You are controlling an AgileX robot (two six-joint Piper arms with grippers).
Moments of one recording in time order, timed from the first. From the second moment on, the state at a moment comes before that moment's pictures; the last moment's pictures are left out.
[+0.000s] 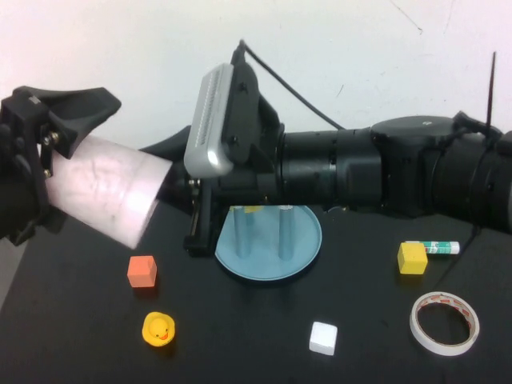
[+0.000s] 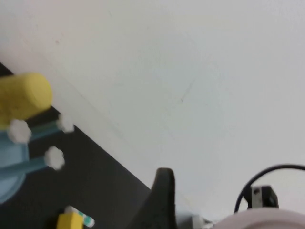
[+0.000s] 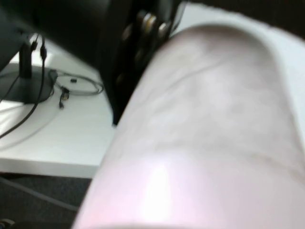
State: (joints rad) right arm 0.72 1.82 -1.37 1.79 0.71 -2.19; left arm -0.16 0.98 -0.75 -1.66 0.42 0.46
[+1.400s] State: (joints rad) right arm 0.69 1.80 -1.37 1.75 0.59 -1.76; left arm -0.16 1.00 -0.75 -1.70 0.40 0.54
